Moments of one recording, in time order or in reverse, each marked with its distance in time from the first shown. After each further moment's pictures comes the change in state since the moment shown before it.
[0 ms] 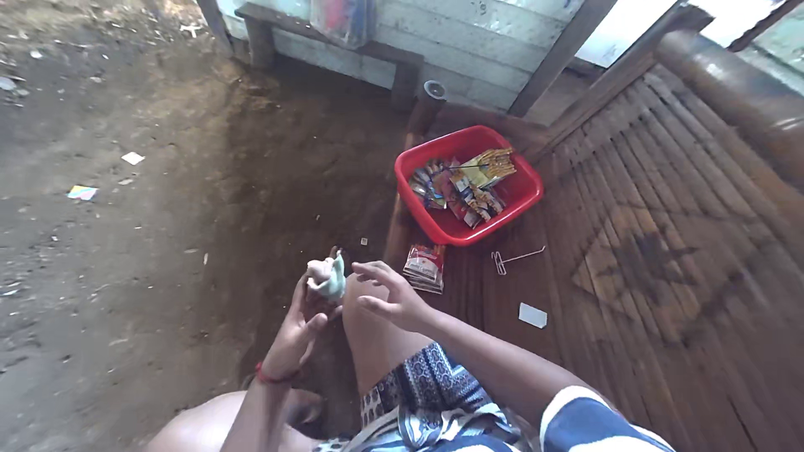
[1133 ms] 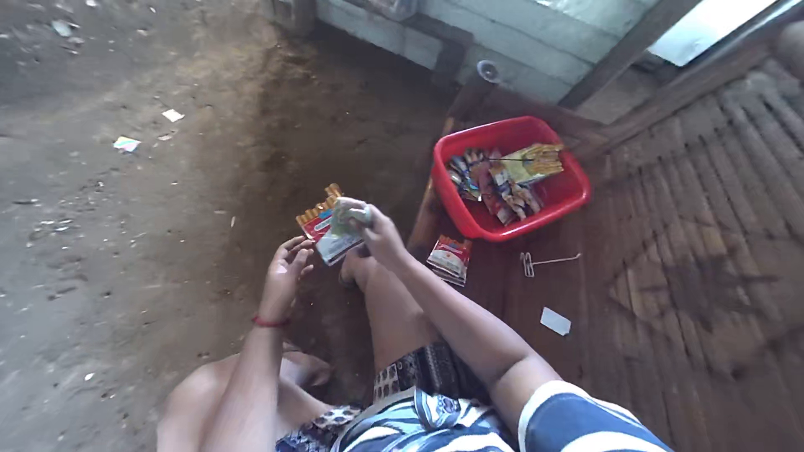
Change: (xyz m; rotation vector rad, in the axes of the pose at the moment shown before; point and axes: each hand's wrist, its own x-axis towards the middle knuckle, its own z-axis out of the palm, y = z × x) left_hand 0.018 0.005 -0.065 0.290 0.471 -0.078; right_hand 0.097 0.010 0.050 0.088 0.094 0.157
